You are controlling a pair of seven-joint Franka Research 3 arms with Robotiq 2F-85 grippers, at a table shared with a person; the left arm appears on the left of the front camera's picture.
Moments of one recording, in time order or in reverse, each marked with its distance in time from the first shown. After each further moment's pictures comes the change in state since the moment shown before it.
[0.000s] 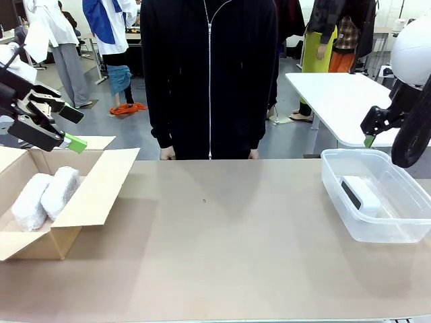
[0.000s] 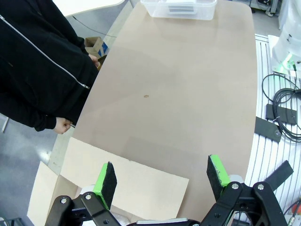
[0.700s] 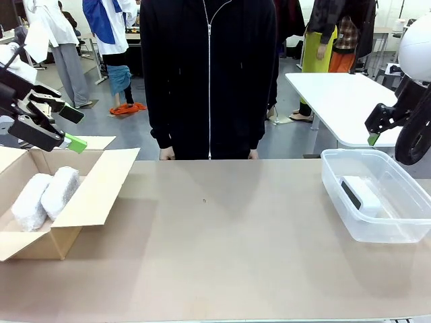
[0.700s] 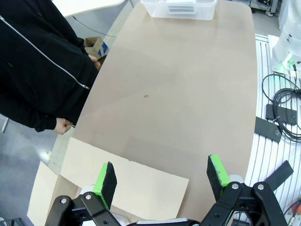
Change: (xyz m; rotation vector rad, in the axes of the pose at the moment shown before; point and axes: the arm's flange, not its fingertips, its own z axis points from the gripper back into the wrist) left arm 0.000 0.000 0.000 0.000 0.000 0.000; right arm 0.000 -0.010 0.004 0.025 -0.008 -0.014
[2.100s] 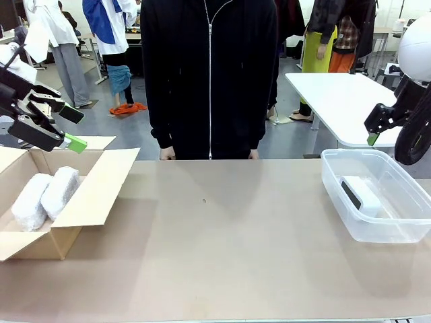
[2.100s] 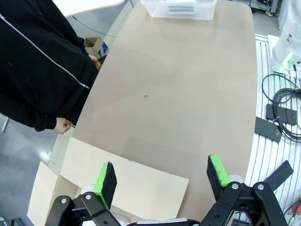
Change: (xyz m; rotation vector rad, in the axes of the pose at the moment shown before) left arm 0.000 0.000 0.000 0.000 0.000 0.000; right arm 0.000 0.001 0.000 0.001 0.000 0.003
